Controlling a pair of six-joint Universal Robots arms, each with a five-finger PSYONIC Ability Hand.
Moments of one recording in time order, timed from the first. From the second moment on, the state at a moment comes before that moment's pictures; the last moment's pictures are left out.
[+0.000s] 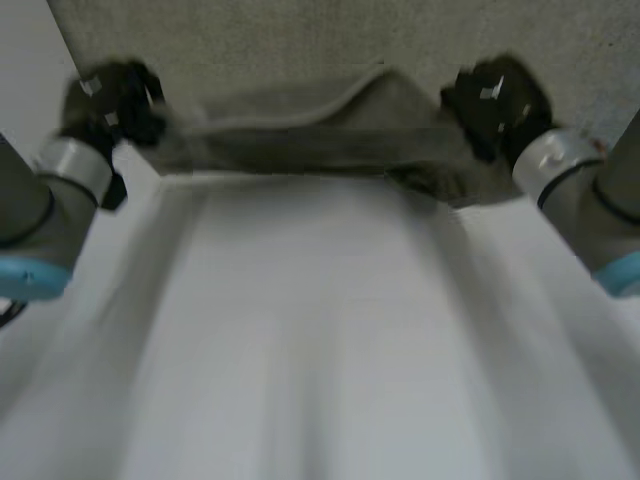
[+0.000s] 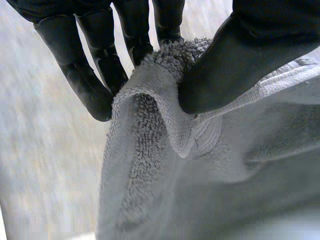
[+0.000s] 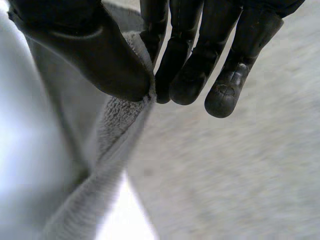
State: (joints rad) left arm 4.48 -1.95 -1.41 3.51 -1.45 3.01; right arm 1.90 -1.16 1.26 -0.15 1.29 2.51; left_hand 1.39 1.48 1.55 1.52 1.46; right_hand 1.33 1.31 1.33 1.33 1.16
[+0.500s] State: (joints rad) left arm 4.63 -1.87 -1.89 3.55 -1.31 3.32; right arm 1.88 -1.27 1.72 -0.10 1.26 2.40; left_hand 1.39 1.48 1.55 1.52 1.46; right_hand 1.33 1.31 1.33 1.33 1.16
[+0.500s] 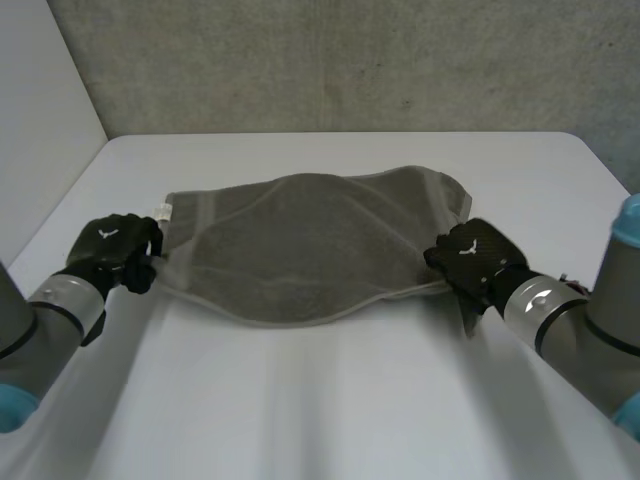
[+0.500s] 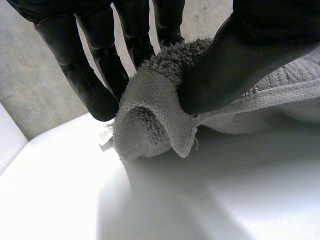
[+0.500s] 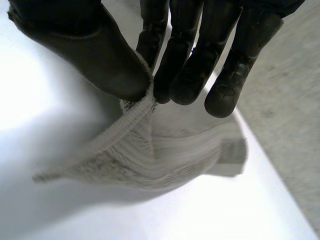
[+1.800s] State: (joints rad) left arm 4.74 -1.77 -1.83 3.39 -1.29 3.12; right arm 1.73 -1.12 1.41 0.27 1.13 2.42; left_hand 1.39 1.49 1.55 1.52 1.46; right_hand 0.73 0.74 0.74 0.73 0.54
